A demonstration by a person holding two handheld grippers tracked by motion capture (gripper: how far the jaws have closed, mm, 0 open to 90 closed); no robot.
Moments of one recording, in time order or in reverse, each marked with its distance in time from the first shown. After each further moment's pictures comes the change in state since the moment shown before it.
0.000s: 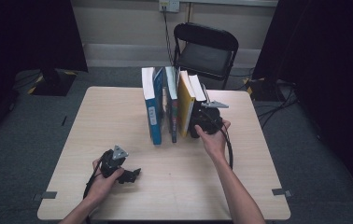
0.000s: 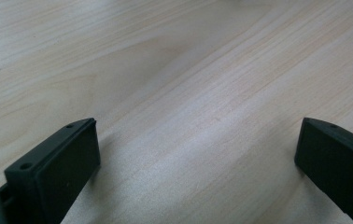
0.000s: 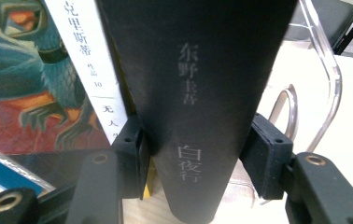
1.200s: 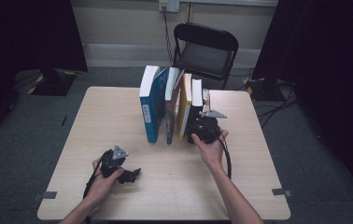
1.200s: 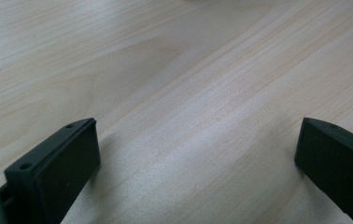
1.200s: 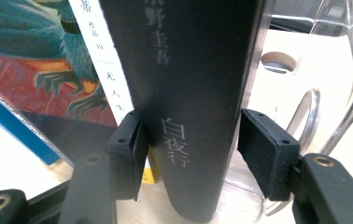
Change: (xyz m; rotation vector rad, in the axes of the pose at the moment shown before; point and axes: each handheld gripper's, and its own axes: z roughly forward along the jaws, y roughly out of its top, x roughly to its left) left arm 0.000 0.000 0.000 0.000 0.001 0.001; right arm 0.019 -0.023 -0.014 -0.023 0.008 0.008
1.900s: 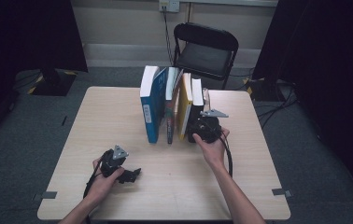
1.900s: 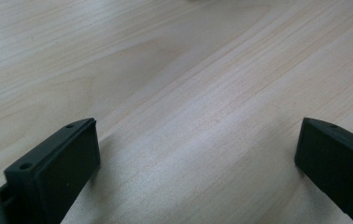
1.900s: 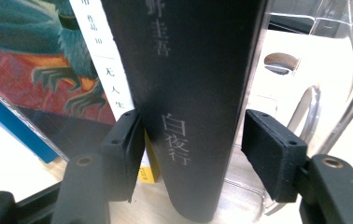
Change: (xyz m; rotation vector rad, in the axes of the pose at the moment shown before) left arm 0.000 0.001 0.001 0.000 -0.008 0.005; right arm -0.008 -0.001 0.003 0.005 0.039 -0.004
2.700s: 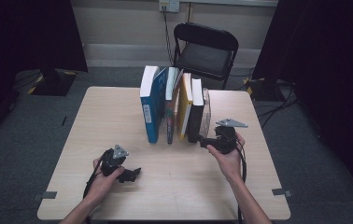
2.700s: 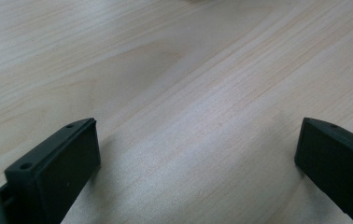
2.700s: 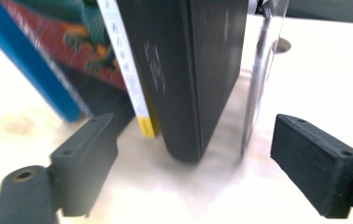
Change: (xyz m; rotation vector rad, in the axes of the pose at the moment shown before) left arm 0.001 0.001 0.001 -0.002 0.002 -0.002; right arm -0.024 -0.025 -0.053 0.013 0.072 0.029
